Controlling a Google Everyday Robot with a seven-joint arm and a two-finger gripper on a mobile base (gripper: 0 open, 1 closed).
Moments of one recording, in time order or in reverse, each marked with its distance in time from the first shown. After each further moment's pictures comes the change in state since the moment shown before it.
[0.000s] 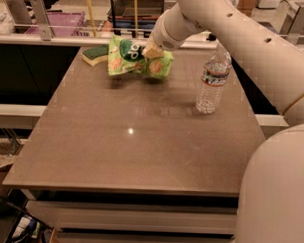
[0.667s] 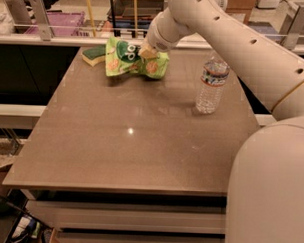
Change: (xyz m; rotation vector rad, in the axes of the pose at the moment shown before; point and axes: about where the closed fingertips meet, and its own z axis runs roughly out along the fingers) arm -0.005 -0.003 0.022 0.014 0.021 0.000
